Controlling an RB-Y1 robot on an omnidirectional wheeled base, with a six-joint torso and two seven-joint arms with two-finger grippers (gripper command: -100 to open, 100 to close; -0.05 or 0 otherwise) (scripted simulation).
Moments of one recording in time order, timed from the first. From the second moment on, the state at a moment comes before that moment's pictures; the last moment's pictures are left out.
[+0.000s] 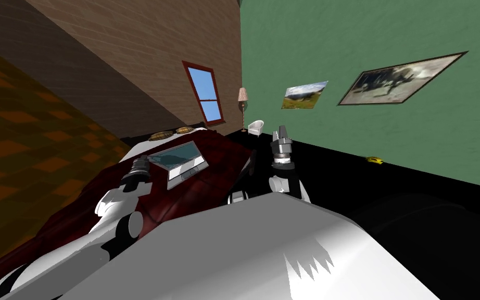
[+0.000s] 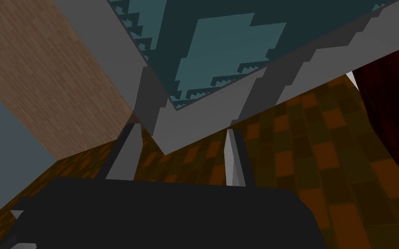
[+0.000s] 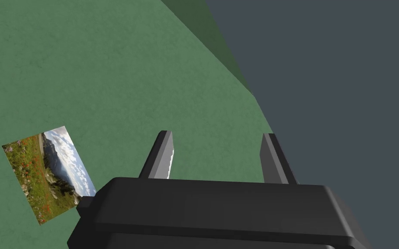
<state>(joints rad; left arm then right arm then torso) -0.40 0.68 0.48 -0.69 -0.32 -0.40 0.11 0.45 0.02 0.02 -2.37 0.03 -0.44 0.11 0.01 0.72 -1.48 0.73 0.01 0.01</state>
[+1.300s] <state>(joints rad) -0.40 0.59 0.45 -0.64 -0.01 -0.69 -0.22 0.45 0.02 0.02 -2.37 0.03 -0.44 0.11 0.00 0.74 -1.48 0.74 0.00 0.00</state>
